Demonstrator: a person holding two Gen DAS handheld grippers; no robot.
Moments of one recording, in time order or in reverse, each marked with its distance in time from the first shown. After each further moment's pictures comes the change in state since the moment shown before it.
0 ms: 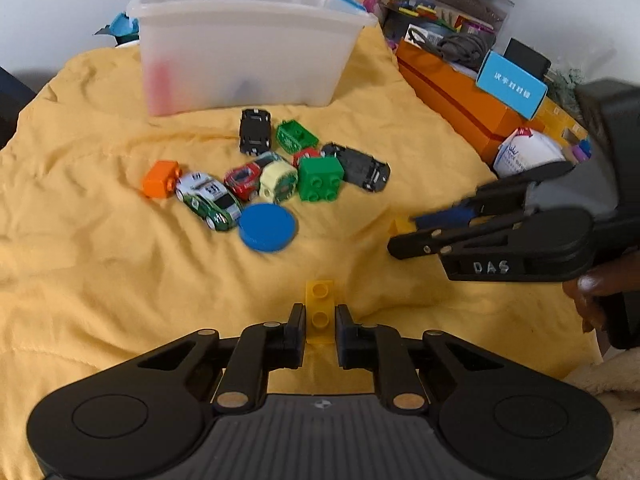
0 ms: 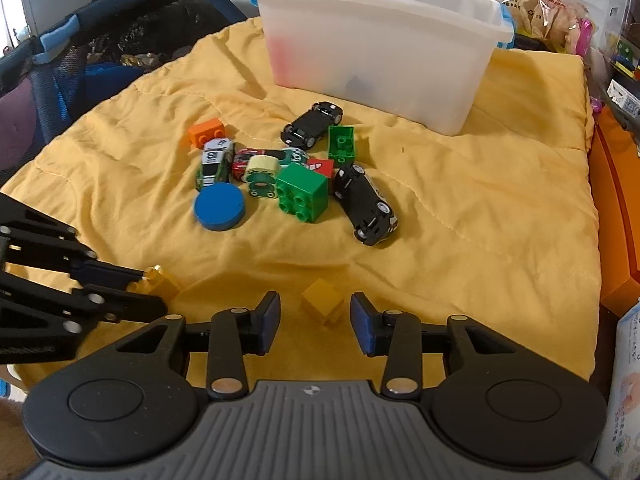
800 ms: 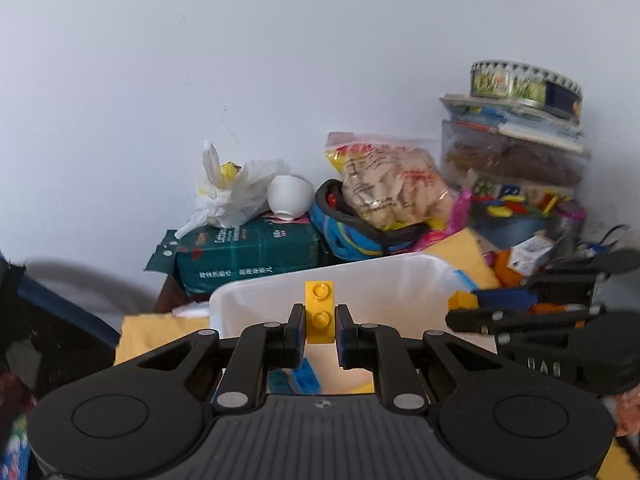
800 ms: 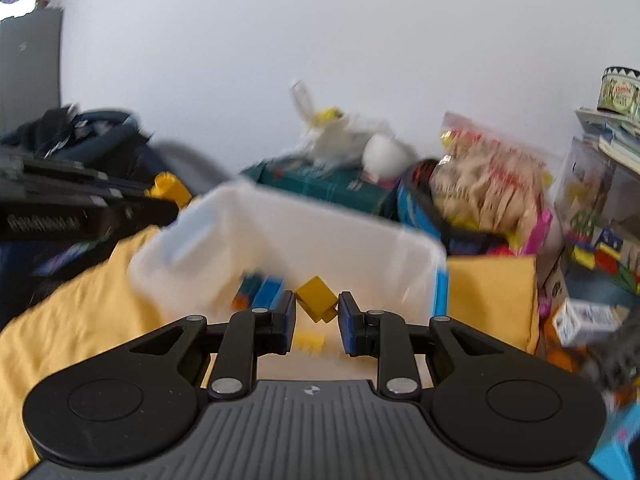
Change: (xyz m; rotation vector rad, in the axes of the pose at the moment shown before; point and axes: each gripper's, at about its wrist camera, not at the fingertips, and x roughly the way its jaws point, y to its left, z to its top) left arm -0.005 0.062 0.255 0.118 -0.415 0.215; right arm -0.022 -0.048 0.192 0.021 -0.384 -0.159
